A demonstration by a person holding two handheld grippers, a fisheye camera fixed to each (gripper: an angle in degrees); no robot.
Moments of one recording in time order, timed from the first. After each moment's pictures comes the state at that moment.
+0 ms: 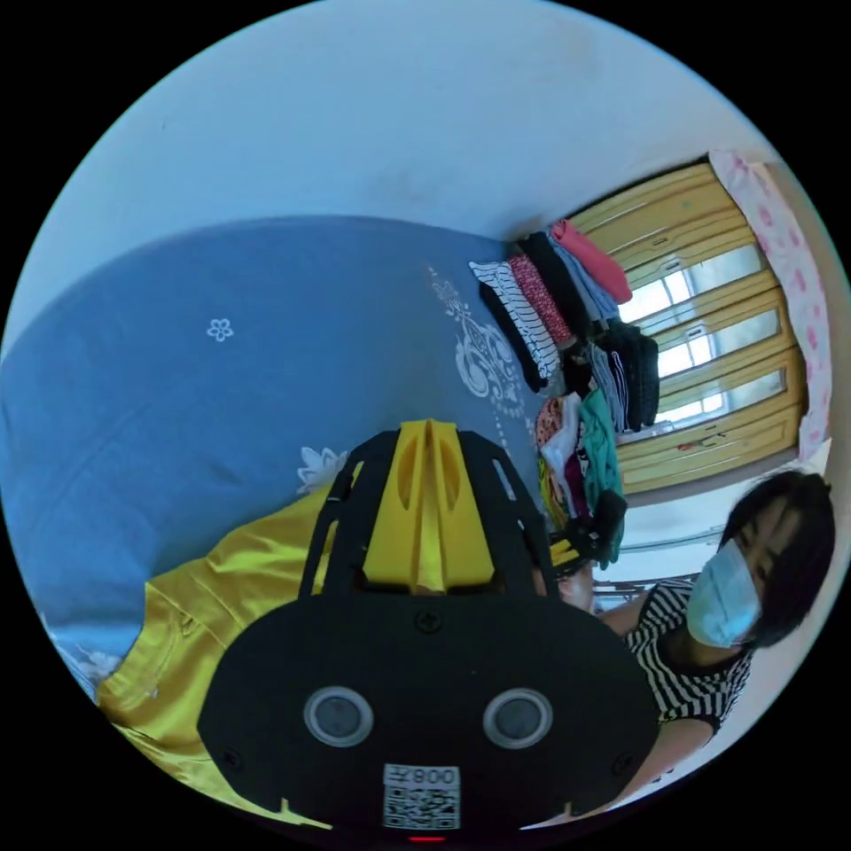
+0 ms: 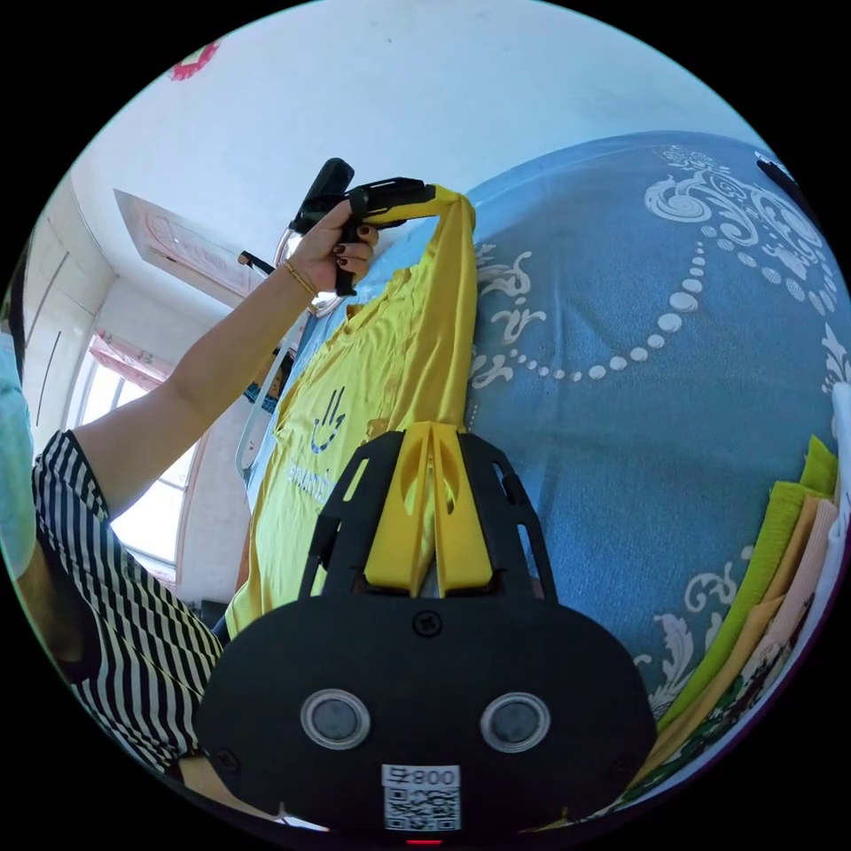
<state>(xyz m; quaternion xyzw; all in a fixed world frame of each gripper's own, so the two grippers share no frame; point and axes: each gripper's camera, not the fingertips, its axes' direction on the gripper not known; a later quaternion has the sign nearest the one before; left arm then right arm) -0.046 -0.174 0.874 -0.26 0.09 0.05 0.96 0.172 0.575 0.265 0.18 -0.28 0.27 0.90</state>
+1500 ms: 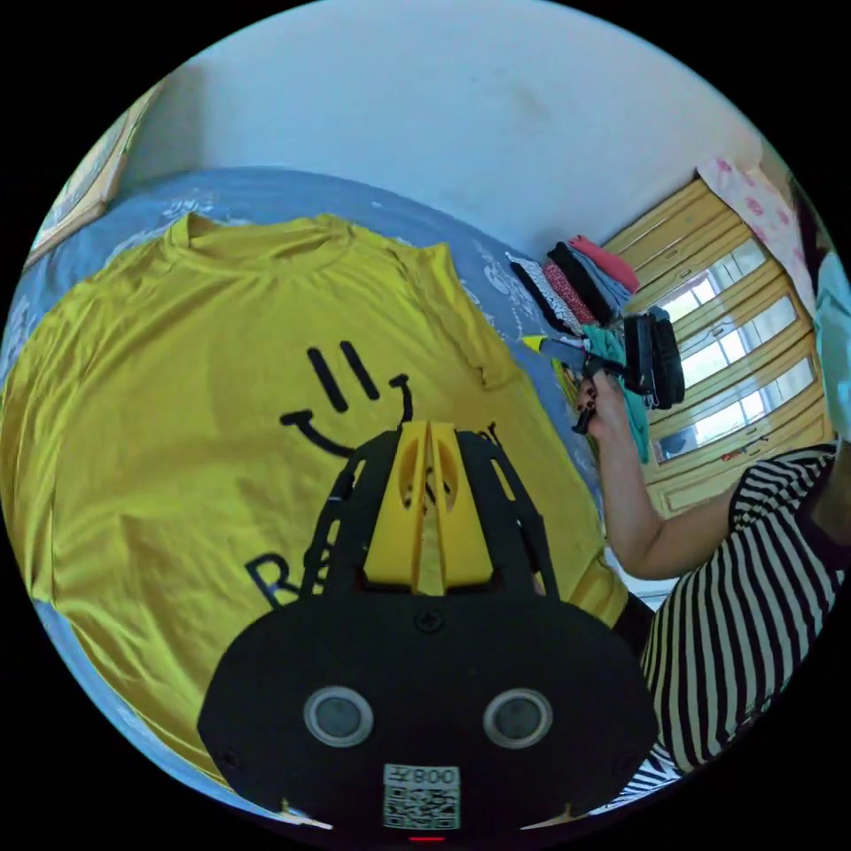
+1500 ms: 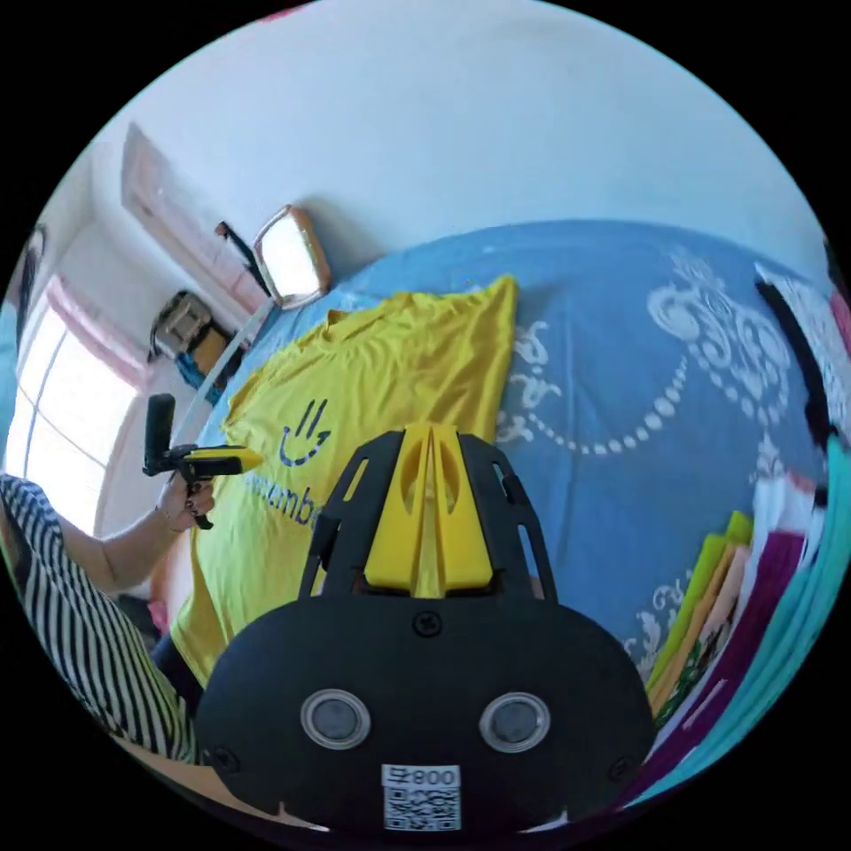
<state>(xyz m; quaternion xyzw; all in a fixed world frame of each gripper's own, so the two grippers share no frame) -0.089 0.301 0.247 -0.13 -0.02 0.00 0.99 0.067 0.268 0.021 0.16 -0.12 0.22 0.95</state>
